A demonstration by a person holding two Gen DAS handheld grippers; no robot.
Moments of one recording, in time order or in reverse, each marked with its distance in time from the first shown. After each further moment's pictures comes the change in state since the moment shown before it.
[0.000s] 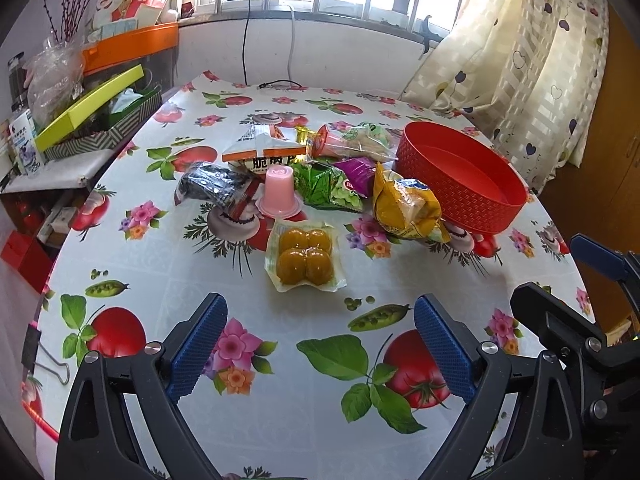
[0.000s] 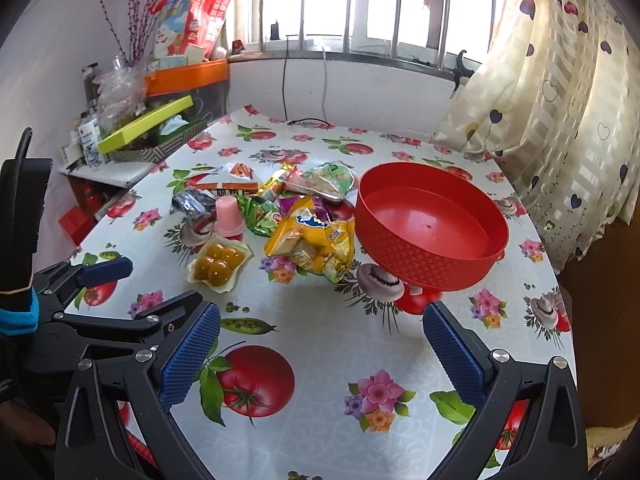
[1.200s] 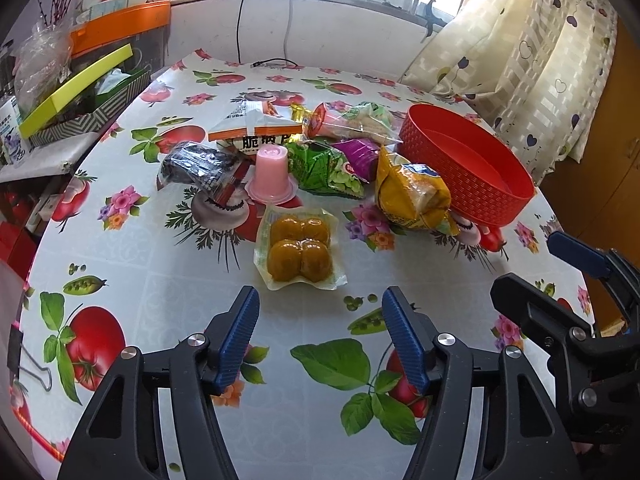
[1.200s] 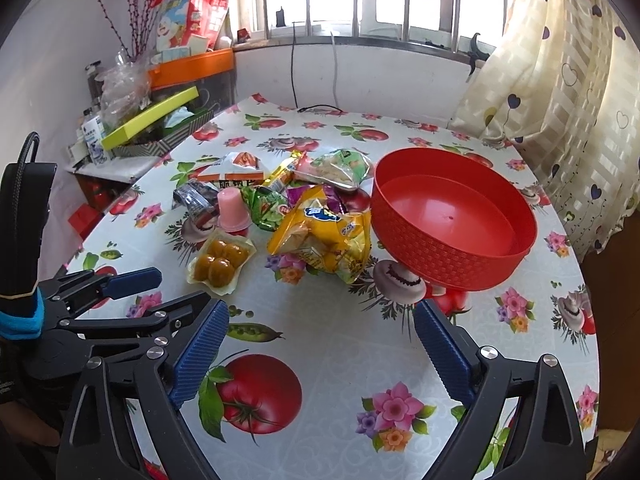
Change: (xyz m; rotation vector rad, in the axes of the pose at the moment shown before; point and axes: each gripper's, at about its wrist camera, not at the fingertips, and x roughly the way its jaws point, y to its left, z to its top) left arm 0.026 0.004 0.005 -0.012 0.069 -0.033; right arm 0.032 -0.004 0.004 0.018 0.051 0.067
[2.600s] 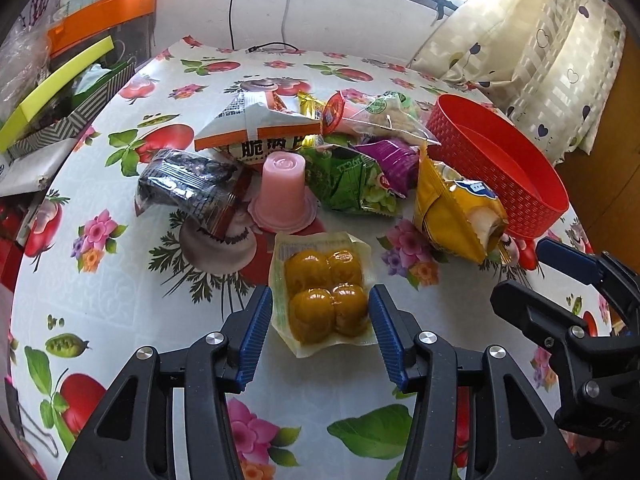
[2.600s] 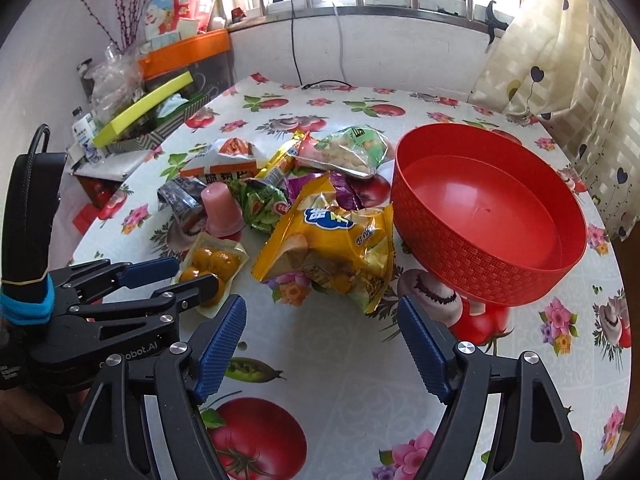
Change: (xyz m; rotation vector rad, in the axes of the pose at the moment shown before) left arm 0.050 0.020 0.032 0.030 0.058 -0.006; right arm 0.057 -0.011 0.020 0.040 0.077 0.067
